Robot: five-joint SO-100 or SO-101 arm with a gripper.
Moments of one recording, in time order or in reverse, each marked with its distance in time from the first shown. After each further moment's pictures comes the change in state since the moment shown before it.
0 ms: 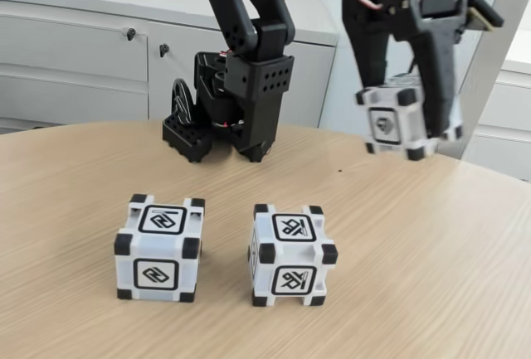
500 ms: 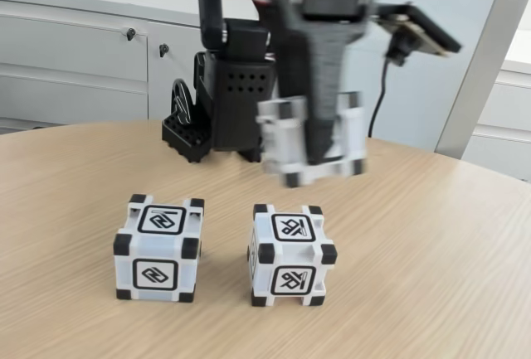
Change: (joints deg) arm 32.7 0.0 0.0 0.4 -15.0
